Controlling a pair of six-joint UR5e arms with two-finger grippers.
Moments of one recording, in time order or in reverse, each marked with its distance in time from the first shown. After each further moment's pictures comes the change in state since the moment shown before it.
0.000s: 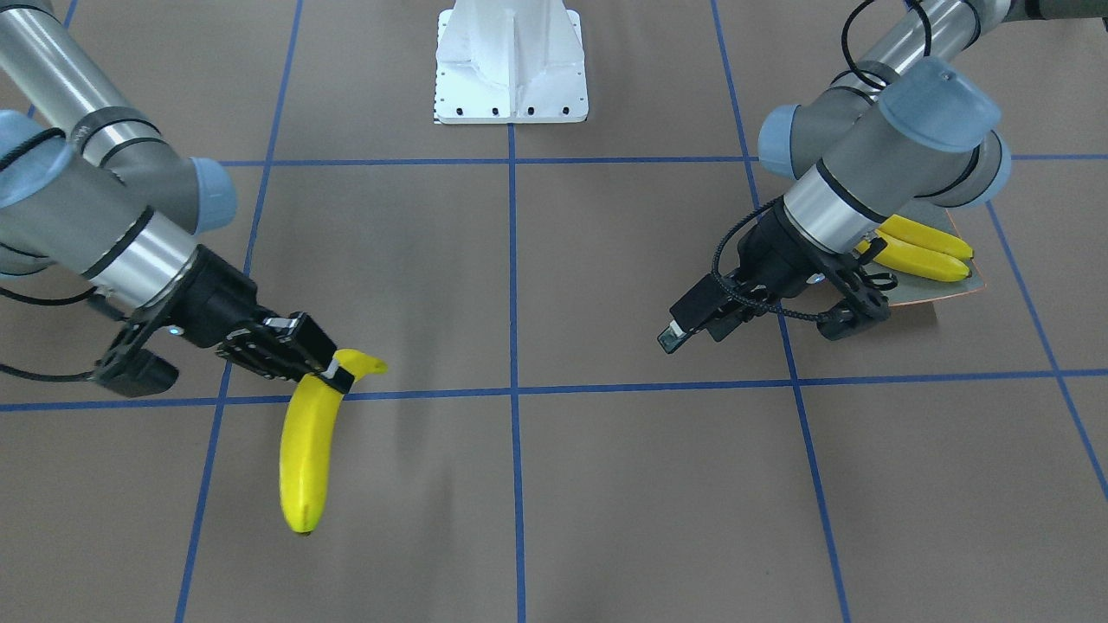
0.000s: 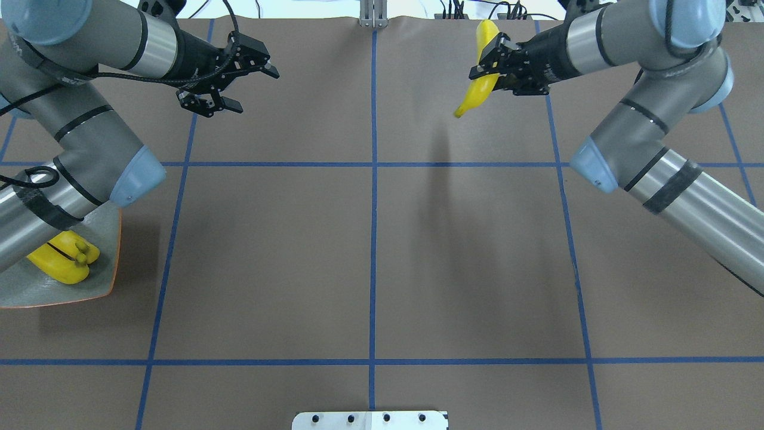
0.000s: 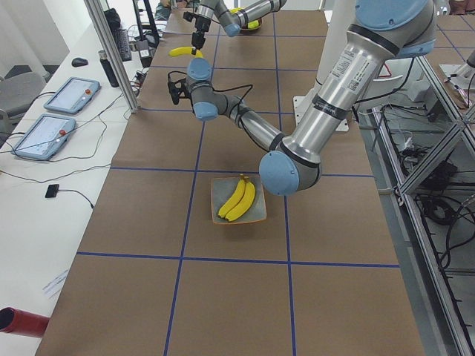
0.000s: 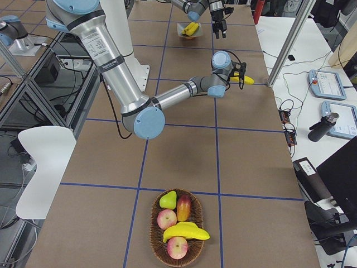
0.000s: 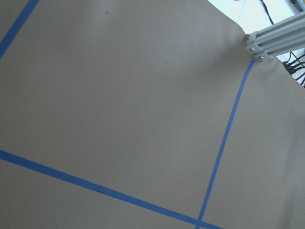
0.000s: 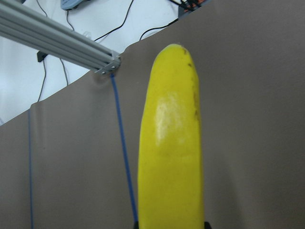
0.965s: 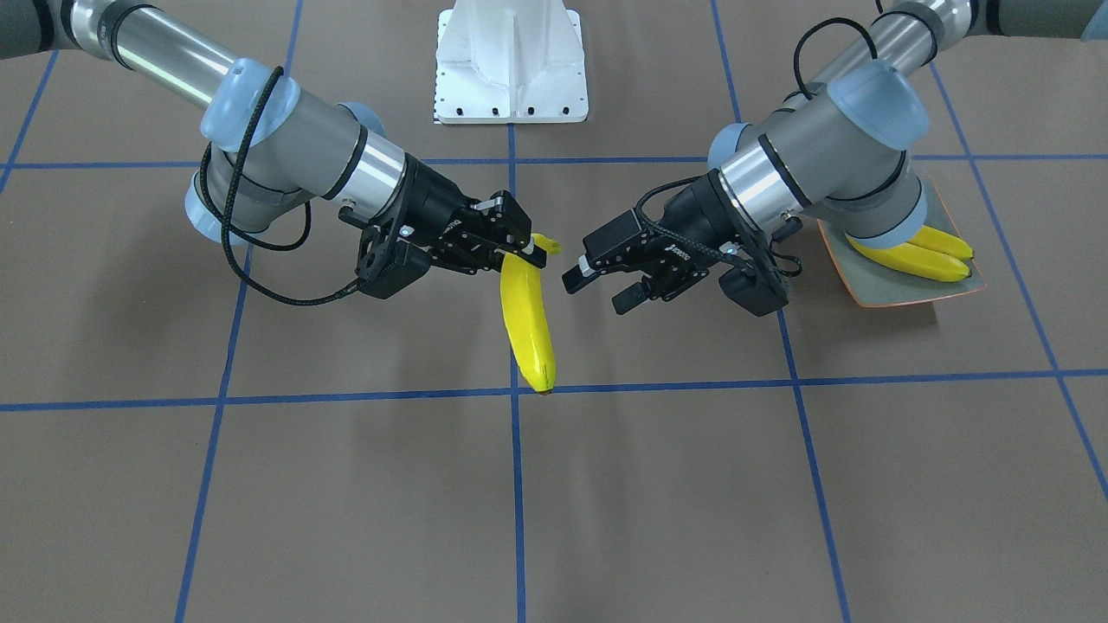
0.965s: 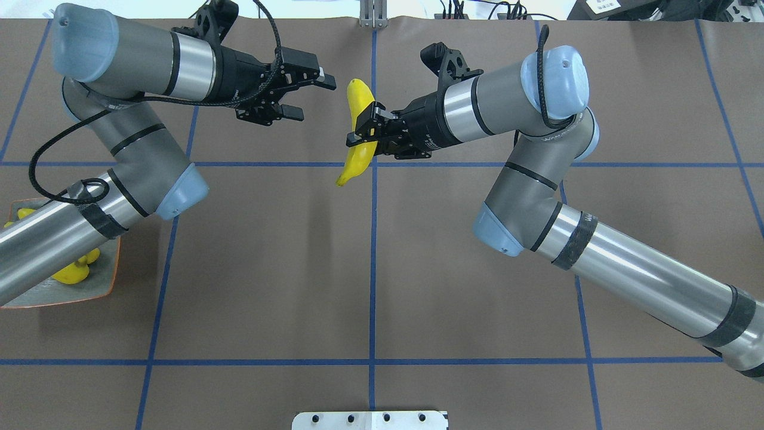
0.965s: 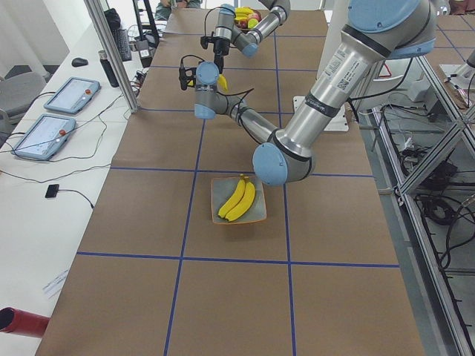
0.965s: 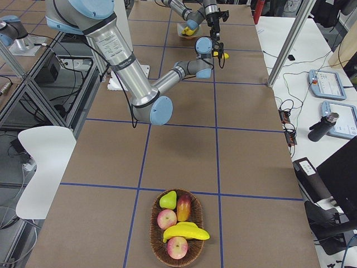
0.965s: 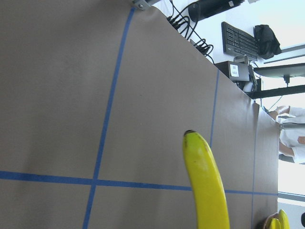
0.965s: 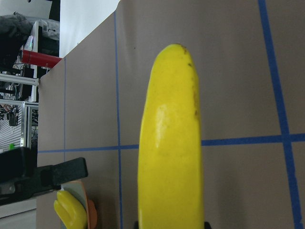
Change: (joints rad) left arm 0.084 -0.080 0.099 -0.358 -0.002 0.007; right arm -0.203 0.137 0.013 0.053 0.004 0.030
